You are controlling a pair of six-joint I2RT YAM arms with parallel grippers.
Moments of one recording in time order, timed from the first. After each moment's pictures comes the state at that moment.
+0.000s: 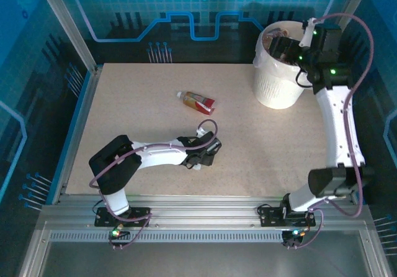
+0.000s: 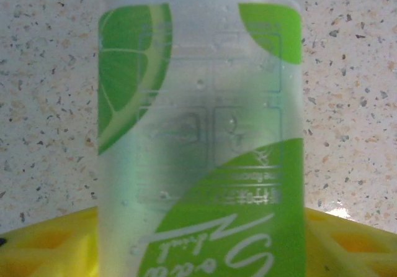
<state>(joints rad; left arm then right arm) -0.92 1.77 1.03 -0.43 -0.31 -0.63 0.01 1.50 1.85 -0.76 -0.13 0.28</state>
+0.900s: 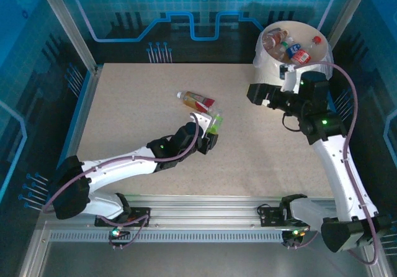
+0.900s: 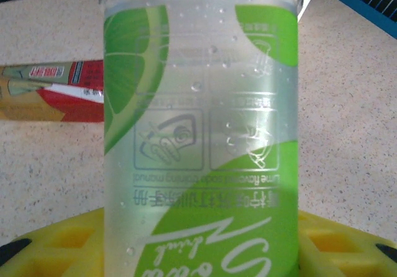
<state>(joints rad) -0.93 1.37 0.89 -0.06 -0.32 -0.30 0.16 1.09 1.27 -0.58 -0.47 0.41</state>
